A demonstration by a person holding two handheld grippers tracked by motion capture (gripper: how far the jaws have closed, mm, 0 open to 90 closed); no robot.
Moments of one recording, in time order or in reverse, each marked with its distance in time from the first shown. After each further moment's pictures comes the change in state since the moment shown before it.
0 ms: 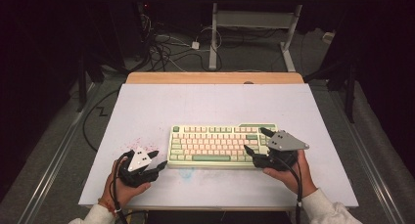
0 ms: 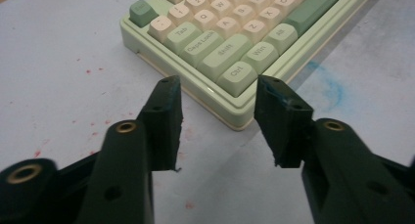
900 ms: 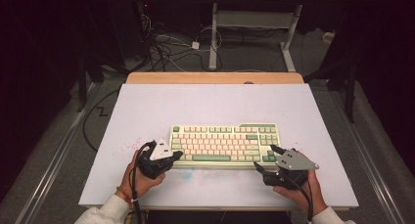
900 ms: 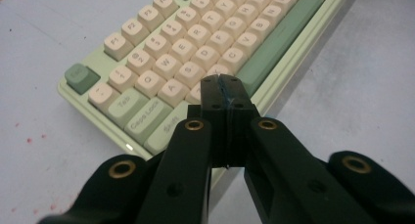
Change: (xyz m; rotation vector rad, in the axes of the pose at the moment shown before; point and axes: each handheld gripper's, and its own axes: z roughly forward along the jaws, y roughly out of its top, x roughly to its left) left arm -0.018 0.052 0.026 0.040 -0.104 0.068; right arm 0.011 -0.042 -0.027 0.064 -0.020 0.000
